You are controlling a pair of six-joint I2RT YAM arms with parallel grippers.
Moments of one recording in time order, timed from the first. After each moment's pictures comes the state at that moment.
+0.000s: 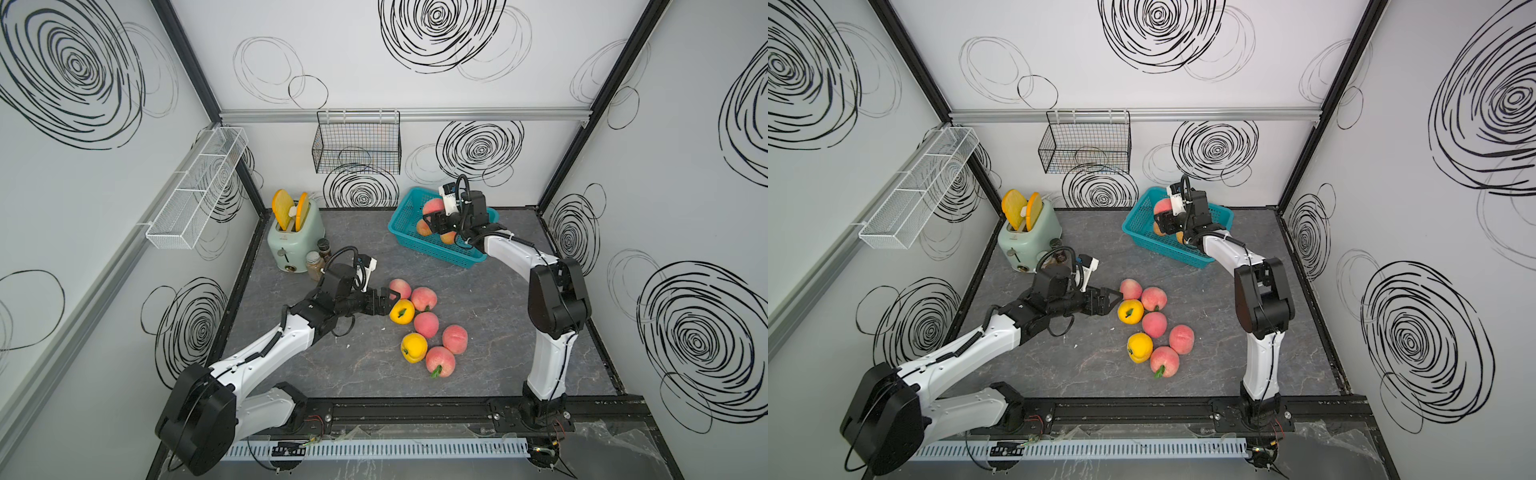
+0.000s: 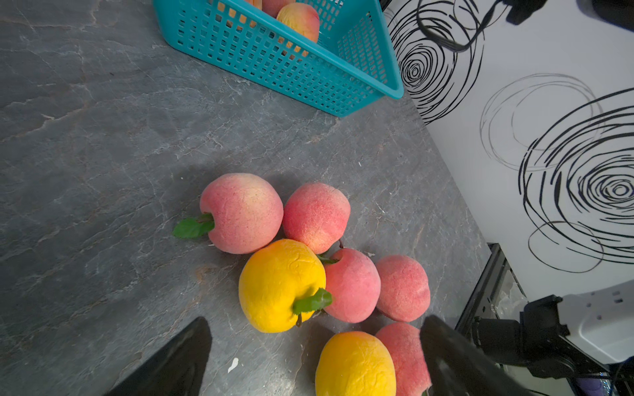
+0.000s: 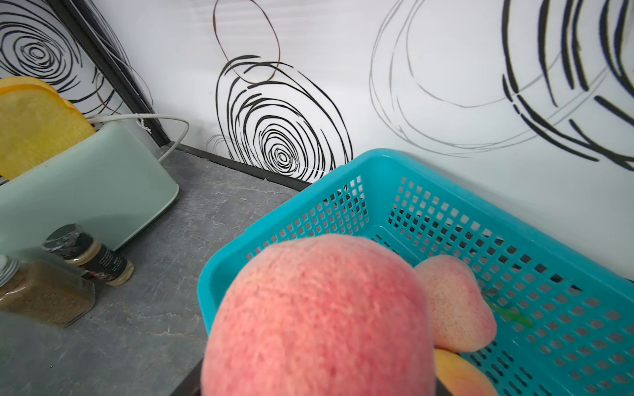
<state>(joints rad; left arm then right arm) -0.51 1.18 0.70 -0.11 0.36 -0.46 0.32 2.00 1.56 -0.03 -0.28 0.06</state>
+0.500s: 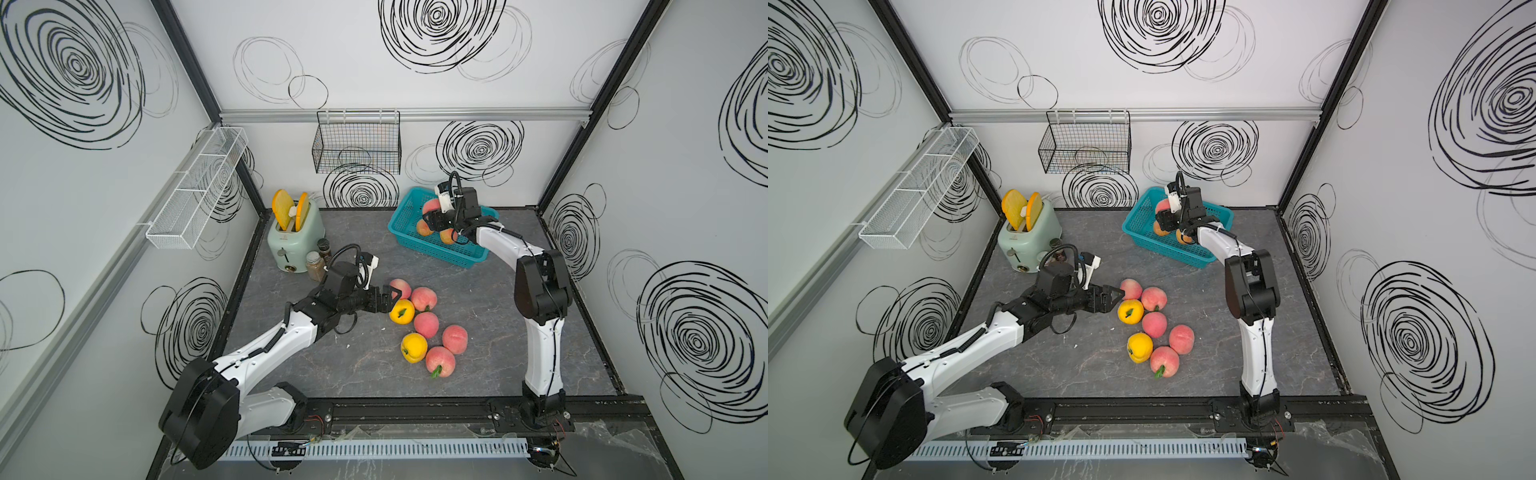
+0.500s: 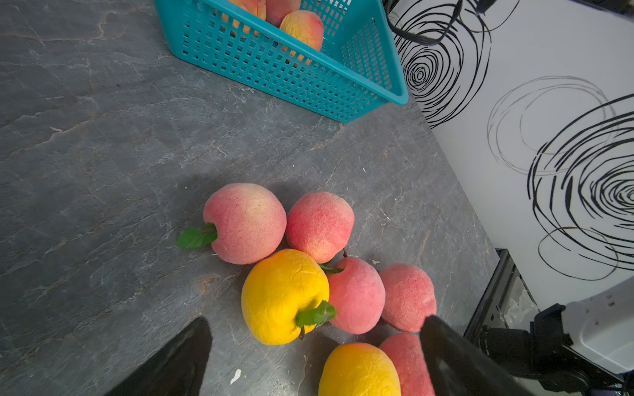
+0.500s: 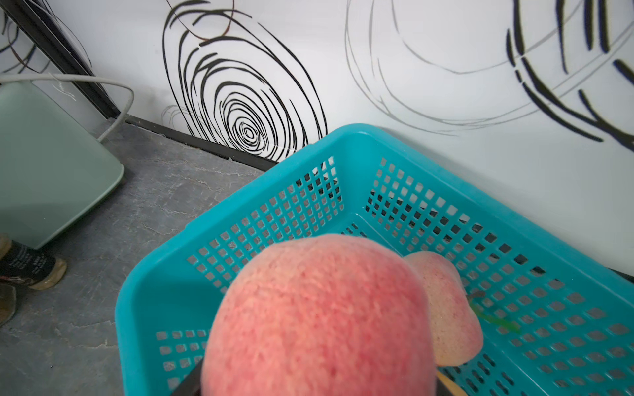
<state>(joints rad) -0.52 1.21 0.71 -0.11 0.34 -0.45 0.31 2.15 1.75 -0.17 -0.21 0.01</state>
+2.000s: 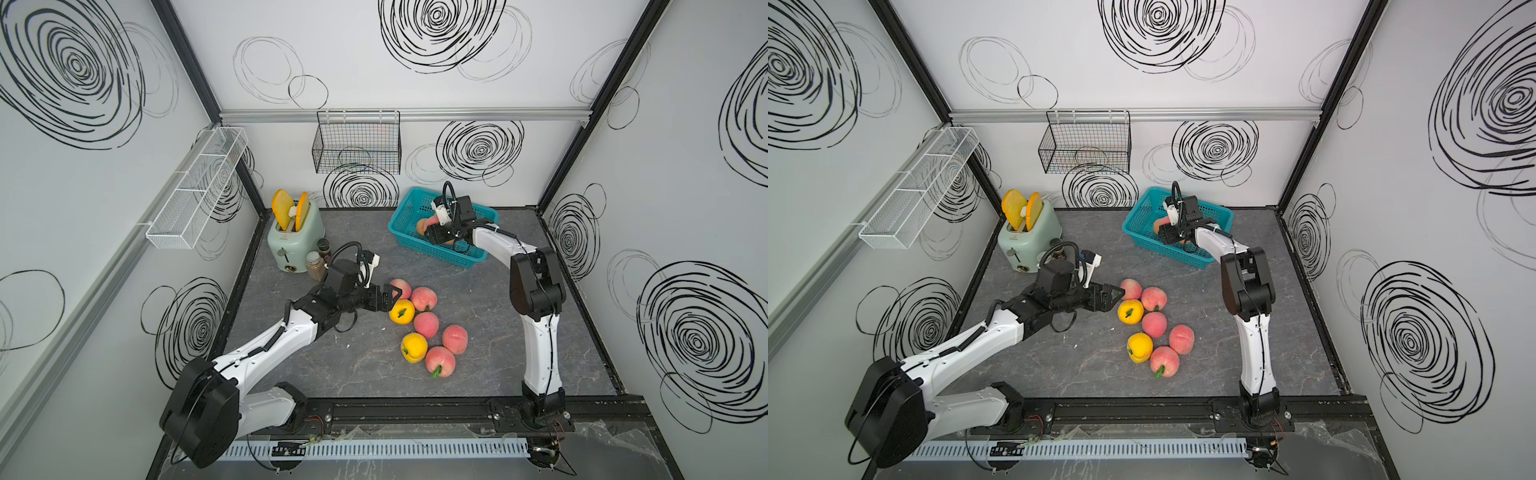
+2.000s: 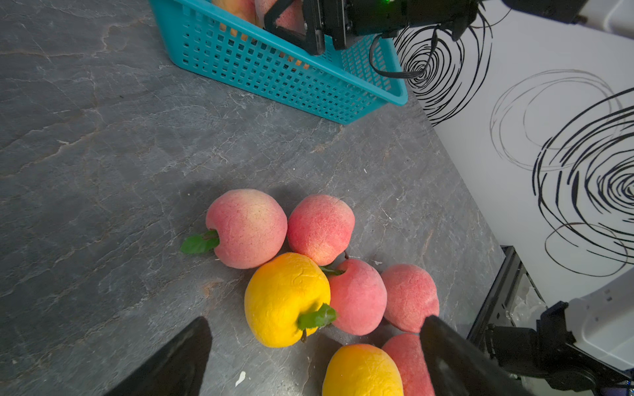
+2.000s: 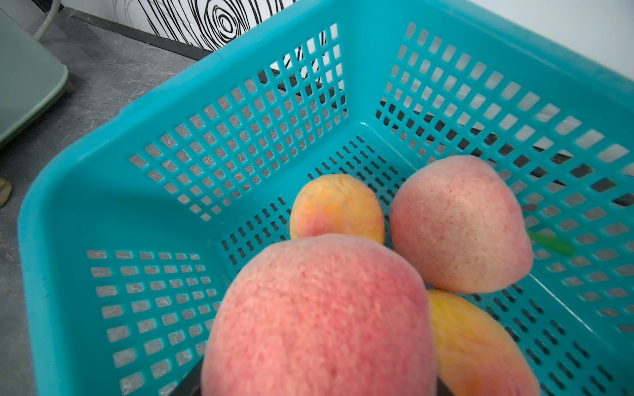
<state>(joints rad) -0.52 1.22 0.74 -0.13 0.33 -0.43 0.32 2.21 1.76 -0.34 -0.20 -0.05</state>
